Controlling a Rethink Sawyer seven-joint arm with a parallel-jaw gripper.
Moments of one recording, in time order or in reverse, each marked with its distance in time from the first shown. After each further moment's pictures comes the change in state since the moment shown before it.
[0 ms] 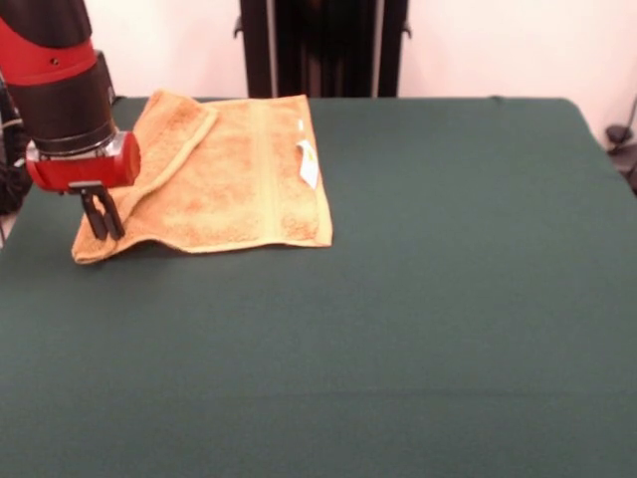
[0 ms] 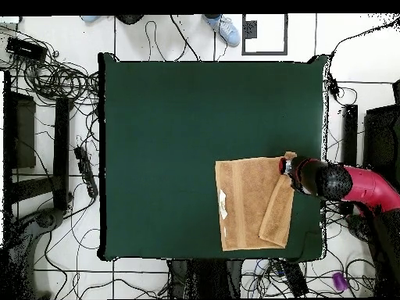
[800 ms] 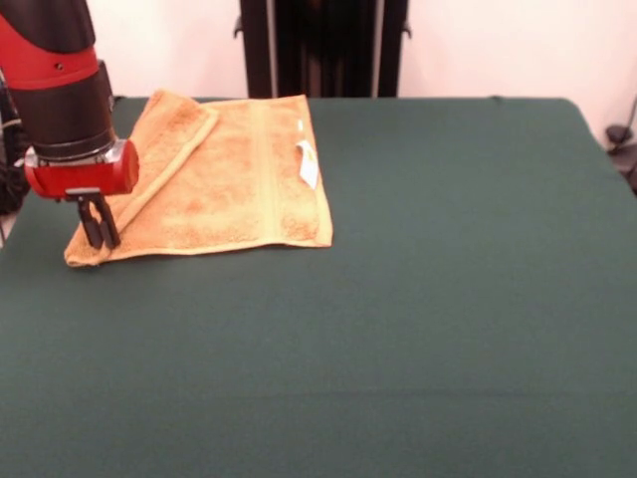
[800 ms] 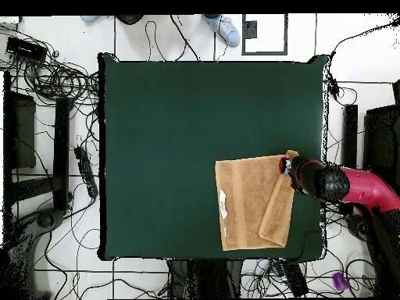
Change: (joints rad) arm -0.004 0.011 -0.001 0.002 -0.043 -0.069 0.000
